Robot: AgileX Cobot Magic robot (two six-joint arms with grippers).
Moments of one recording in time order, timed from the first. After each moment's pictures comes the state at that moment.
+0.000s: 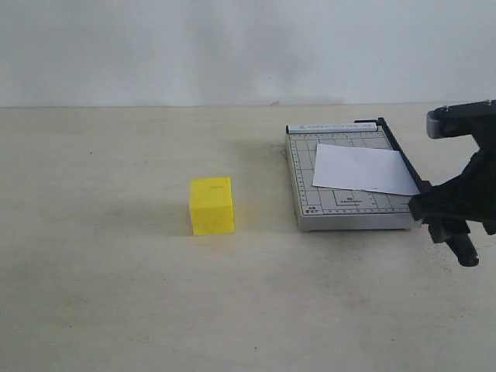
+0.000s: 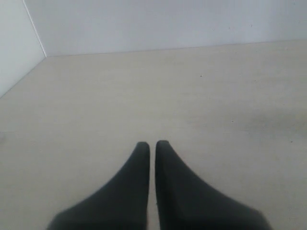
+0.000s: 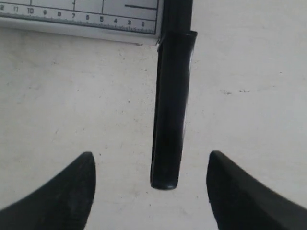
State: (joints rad) left arm 0.04 0.00 0.00 -0.02 0.34 0.12; right arm 0.18 1.51 -0.86 -0.08 0.72 0.08
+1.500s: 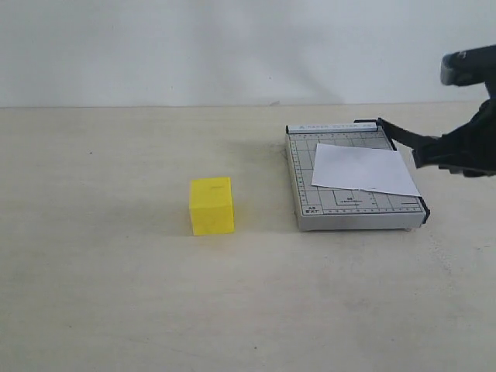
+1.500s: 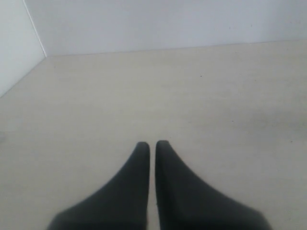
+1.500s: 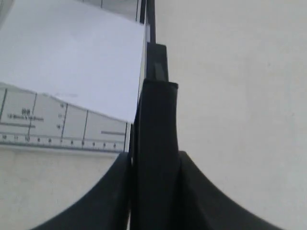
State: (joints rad) left arm 0.04 0.00 0.00 -0.02 0.34 0.12; right arm 0.19 1.42 -0.86 -0.38 0.45 0.31
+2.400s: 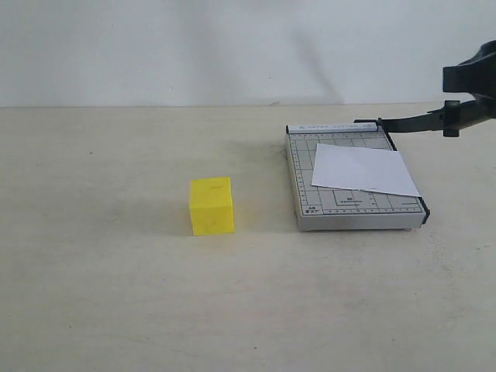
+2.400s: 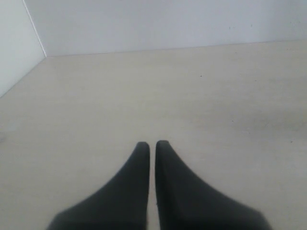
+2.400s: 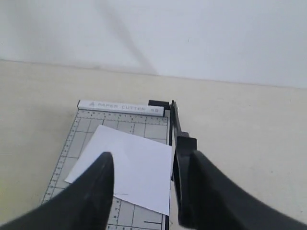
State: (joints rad) left arm 0.04 0.00 0.00 -0.02 0.34 0.12; right arm 0.18 1.08 -0.74 -0.22 0.19 0.22
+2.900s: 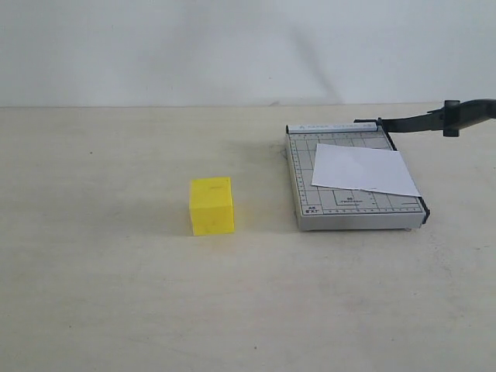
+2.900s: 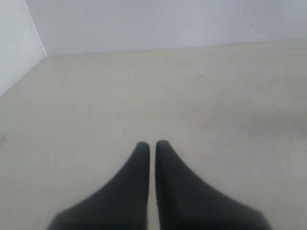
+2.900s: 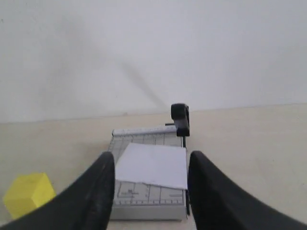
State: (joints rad) left arm 0.04 0.00 0.00 -0.02 0.34 0.12; right arm 0.18 0.19 -0.29 -0.08 0.29 0.23
